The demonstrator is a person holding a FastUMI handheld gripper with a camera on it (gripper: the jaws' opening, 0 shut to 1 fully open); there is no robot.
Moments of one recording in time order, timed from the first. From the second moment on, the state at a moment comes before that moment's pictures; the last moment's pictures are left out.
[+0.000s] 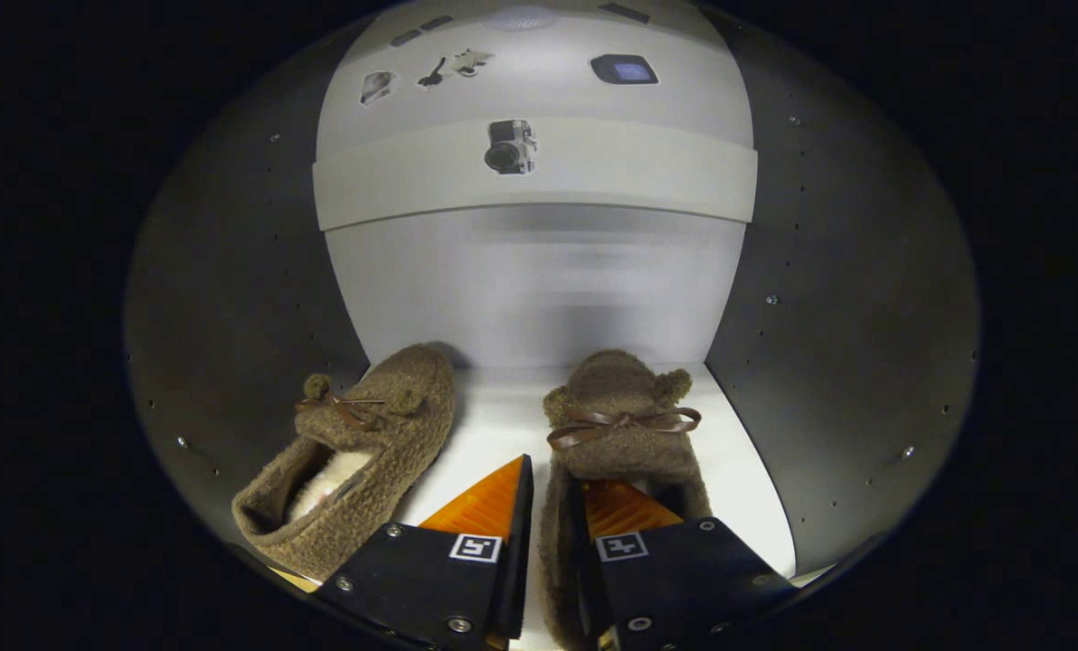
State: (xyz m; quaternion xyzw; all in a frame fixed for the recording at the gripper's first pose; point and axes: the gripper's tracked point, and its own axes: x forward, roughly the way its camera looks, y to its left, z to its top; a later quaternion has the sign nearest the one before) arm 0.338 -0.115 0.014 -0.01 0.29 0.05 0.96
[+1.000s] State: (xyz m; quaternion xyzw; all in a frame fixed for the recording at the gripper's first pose) arm 0.142 -0.119 0.123 0.00 0.20 0.03 0.98
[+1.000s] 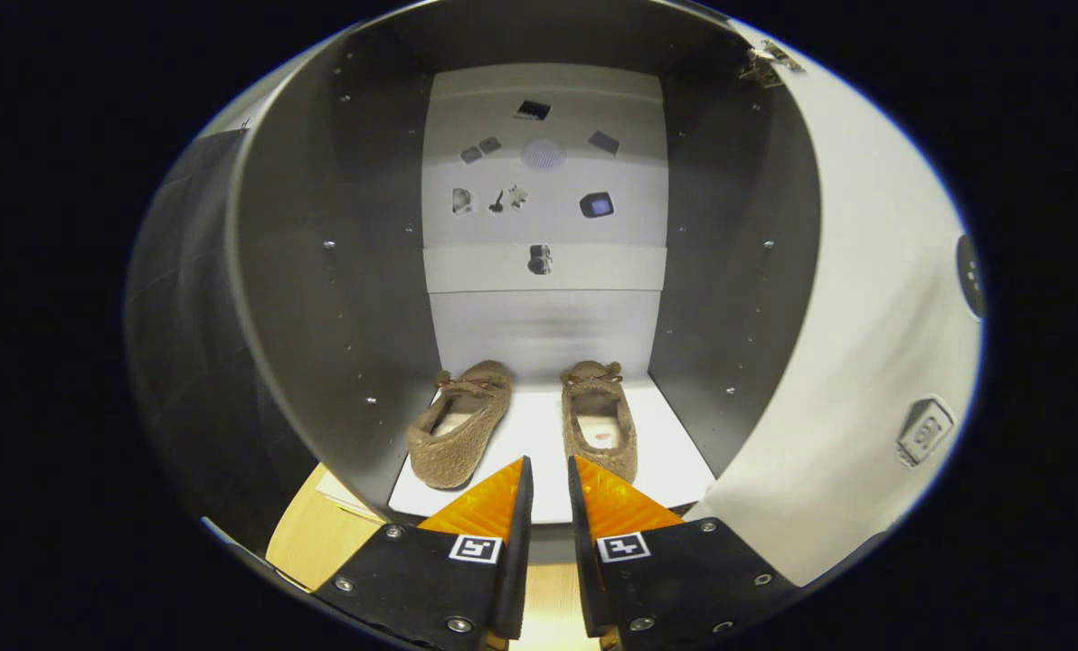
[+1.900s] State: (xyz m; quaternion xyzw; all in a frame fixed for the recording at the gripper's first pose) arm -0.076 -0.140 0.154 0.02 0.15 0.00 0.99
